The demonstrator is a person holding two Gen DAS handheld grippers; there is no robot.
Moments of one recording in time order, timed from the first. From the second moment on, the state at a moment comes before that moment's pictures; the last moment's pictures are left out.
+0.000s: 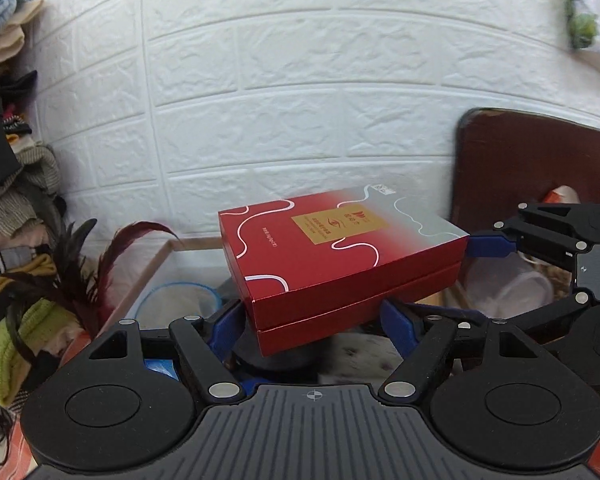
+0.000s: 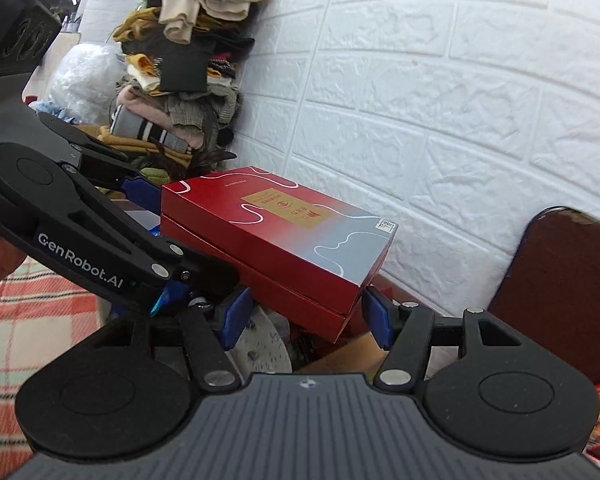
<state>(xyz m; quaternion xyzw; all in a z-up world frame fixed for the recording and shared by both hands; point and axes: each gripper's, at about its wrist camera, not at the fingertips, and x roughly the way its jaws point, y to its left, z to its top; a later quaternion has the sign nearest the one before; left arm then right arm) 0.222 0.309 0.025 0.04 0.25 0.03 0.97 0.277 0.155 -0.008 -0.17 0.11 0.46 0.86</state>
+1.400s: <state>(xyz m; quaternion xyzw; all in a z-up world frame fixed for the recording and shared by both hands) 0.118 0.193 0.016 0.07 0.24 0.04 0.97 0.183 0.047 -0.006 -0.19 0.10 0.48 0.85</state>
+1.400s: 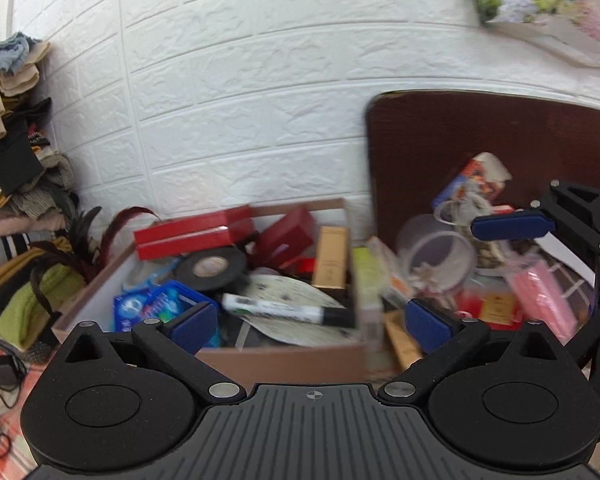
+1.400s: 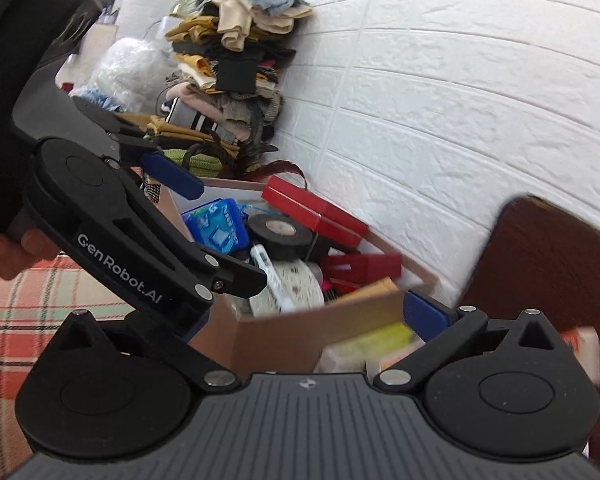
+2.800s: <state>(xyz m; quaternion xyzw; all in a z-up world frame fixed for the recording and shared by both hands) 0.146 0.024 -0.079 0.04 0.30 -0.14 0.94 0.185 -0.160 -0.099 -0.07 0.23 0.21 0.95</state>
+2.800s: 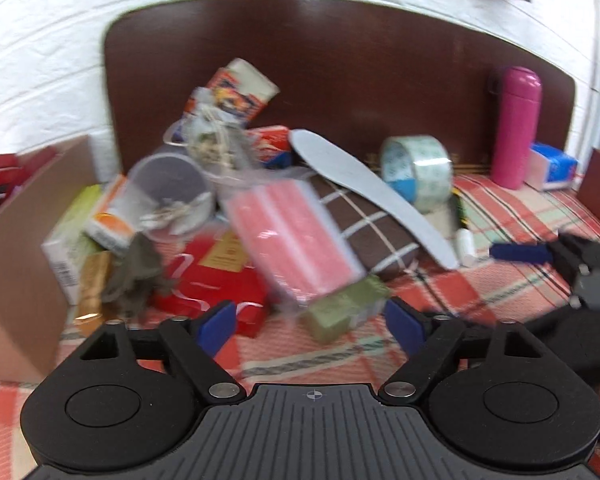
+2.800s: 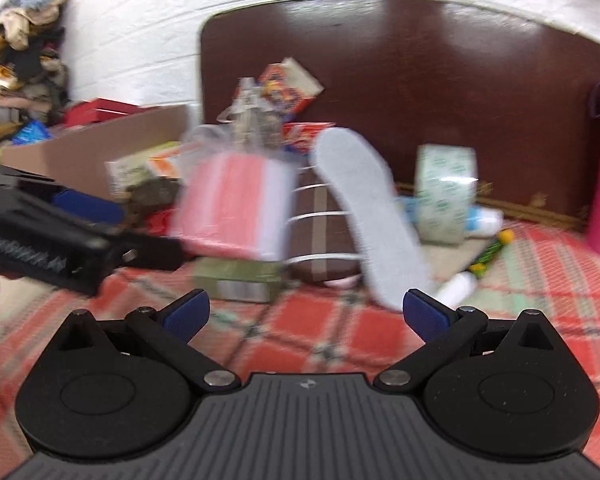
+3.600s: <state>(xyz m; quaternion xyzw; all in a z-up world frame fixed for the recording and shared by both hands) 0.180 -0.021 -0.110 0.09 0.34 -0.18 0.92 0.277 -0.208 -0.112 -0.03 0.29 0.08 0.95</state>
